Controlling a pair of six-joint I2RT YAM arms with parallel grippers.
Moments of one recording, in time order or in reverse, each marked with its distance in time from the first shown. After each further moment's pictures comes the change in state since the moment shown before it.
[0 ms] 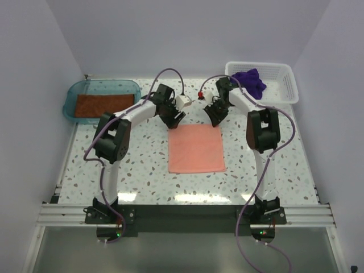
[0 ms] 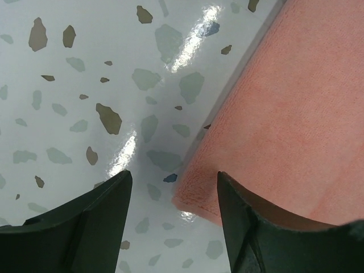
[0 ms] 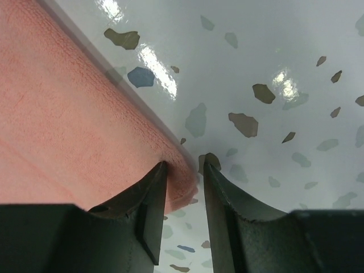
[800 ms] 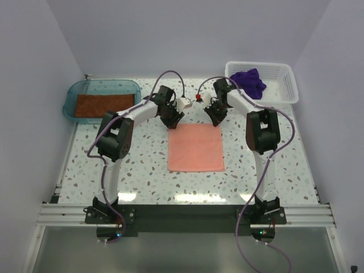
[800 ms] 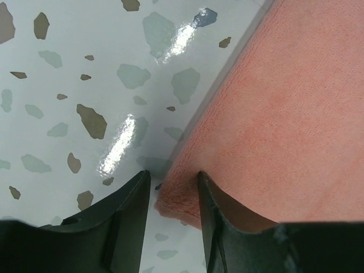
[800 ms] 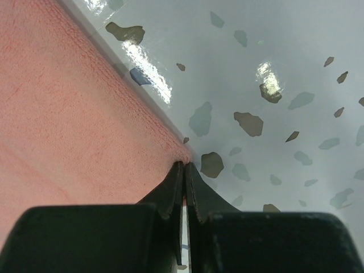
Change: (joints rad) left arm 0.000 0.054 0.019 -0.019 0.011 -0.003; right arm 0.029 -0.023 -0.049 0.035 0.061 -0.023
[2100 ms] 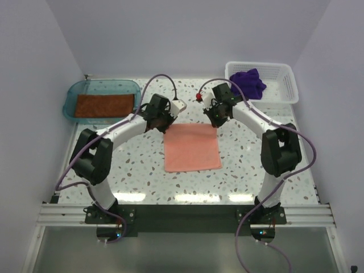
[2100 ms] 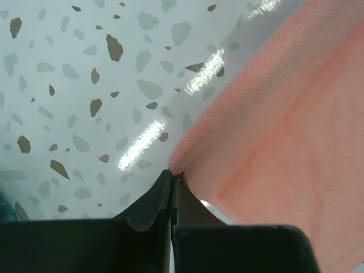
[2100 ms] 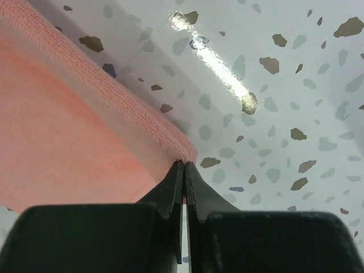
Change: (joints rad) left arm -0.064 -0.398 -0.378 0.171 -0.193 -0.145; right arm 0.089 -0.419 -0.399 0.251 0.118 0.230
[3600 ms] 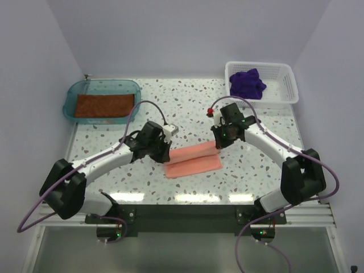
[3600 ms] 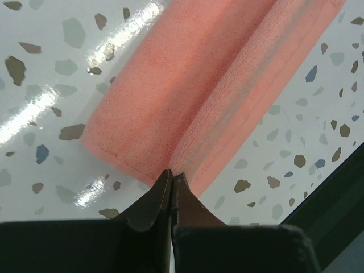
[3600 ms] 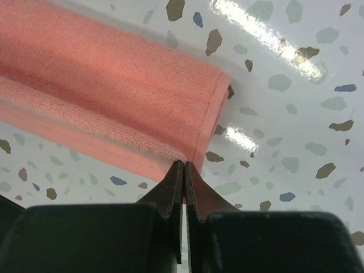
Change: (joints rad) left arm -0.130 -0.417 -0.425 -0.035 0.125 -0.447; right arm 0.054 -0.369 -0.399 0.016 -0.026 0.331
